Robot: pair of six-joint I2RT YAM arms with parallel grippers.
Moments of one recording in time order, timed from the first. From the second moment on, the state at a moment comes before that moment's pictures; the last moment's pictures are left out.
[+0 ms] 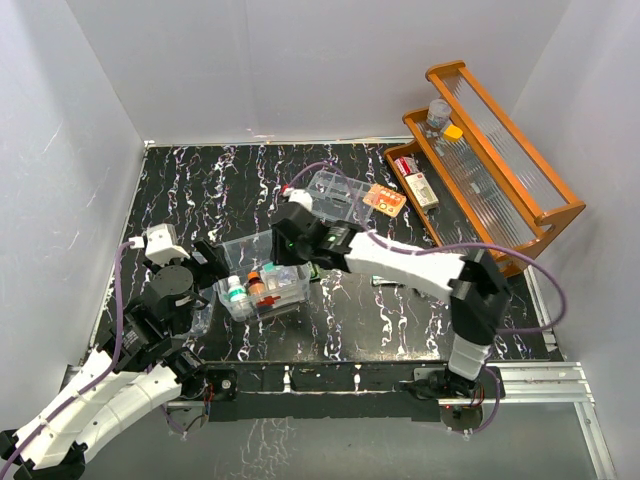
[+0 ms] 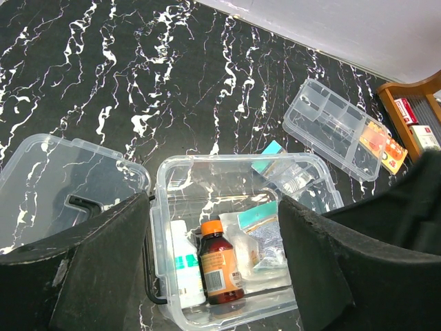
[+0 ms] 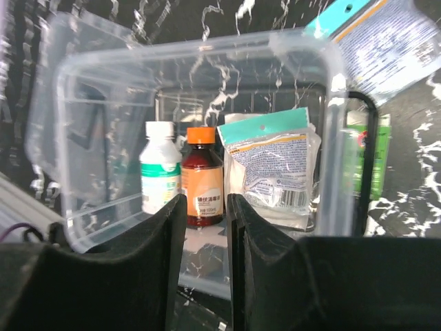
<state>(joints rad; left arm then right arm) -0.76 0.47 0.70 -0.58 -0.78 -0.56 1.02 1.80 1.49 -0.48 0.20 0.76</state>
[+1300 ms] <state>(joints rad) -0.76 0.50 0.71 -0.54 -0.71 -0.54 0.60 1.91 1.12 0.00 0.02 1.03</state>
